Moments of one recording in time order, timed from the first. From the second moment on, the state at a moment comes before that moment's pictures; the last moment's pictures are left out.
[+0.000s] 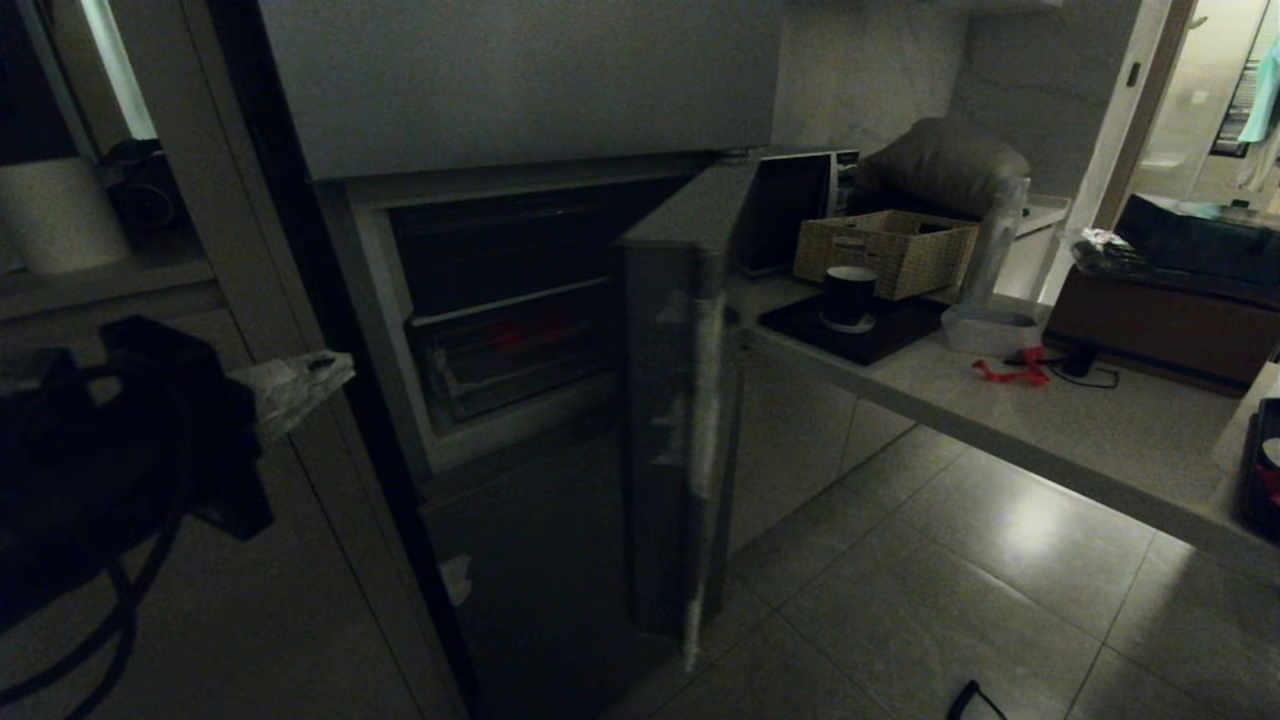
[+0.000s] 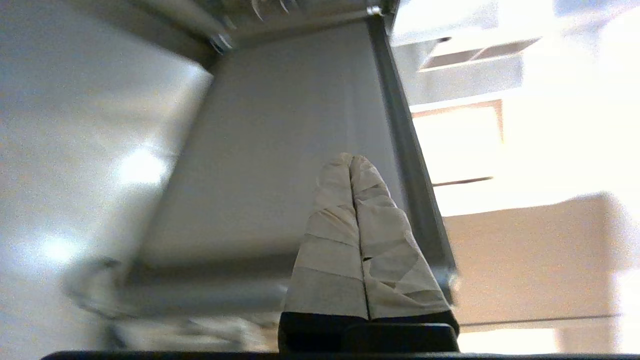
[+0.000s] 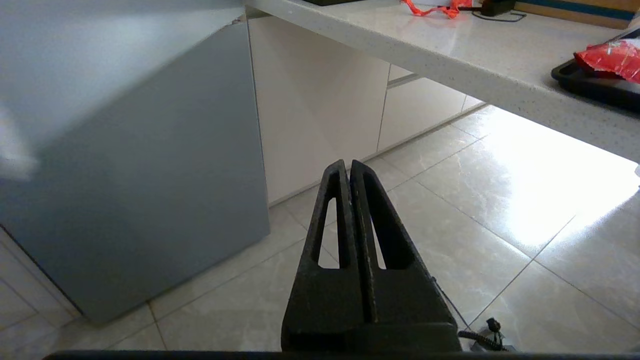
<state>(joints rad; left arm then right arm) -0.35 1.15 -0.59 -0.56 0.09 -1.32 0.00 0.00 0.00 0.00 0.00 0.00</state>
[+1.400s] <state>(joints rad) 0.14 0.29 -0.01 -0.01 -0.05 0.19 0.00 0.00 0.00 0.00 0.00 0.00</state>
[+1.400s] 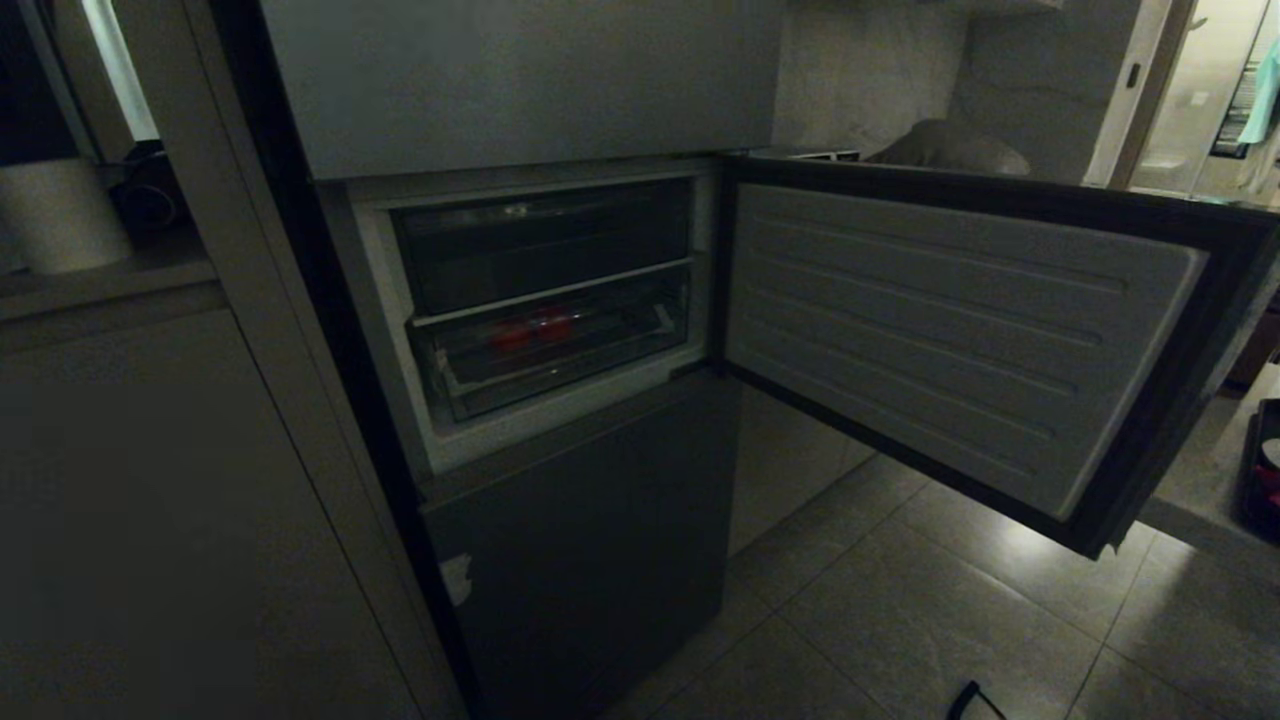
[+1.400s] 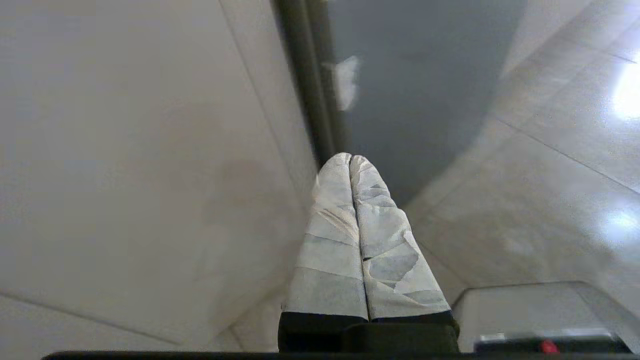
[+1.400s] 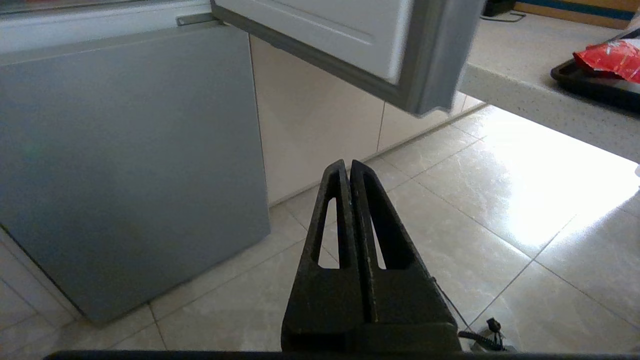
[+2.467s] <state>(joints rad) 0.00 0.00 0.00 0.00 0.00 0.01 0.00 0.00 0.00 0.00 0.00 -0.01</state>
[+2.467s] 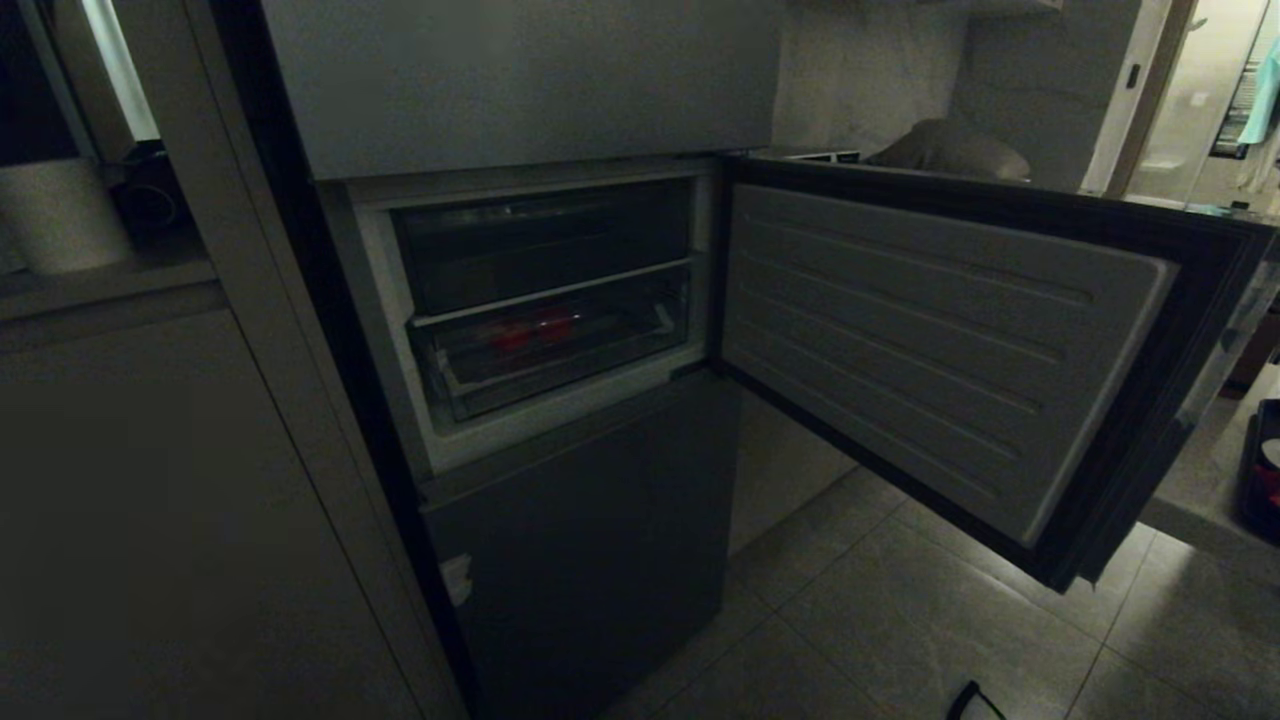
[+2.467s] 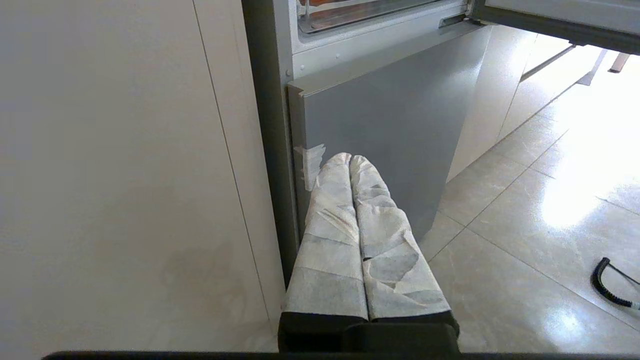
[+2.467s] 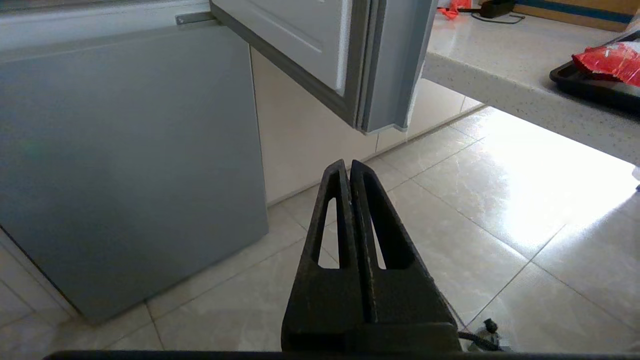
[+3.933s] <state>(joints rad) 0.00 0.00 0.00 0.00 0.00 0.01 0.00 0.00 0.00 0.00 0.00 -0.01</state>
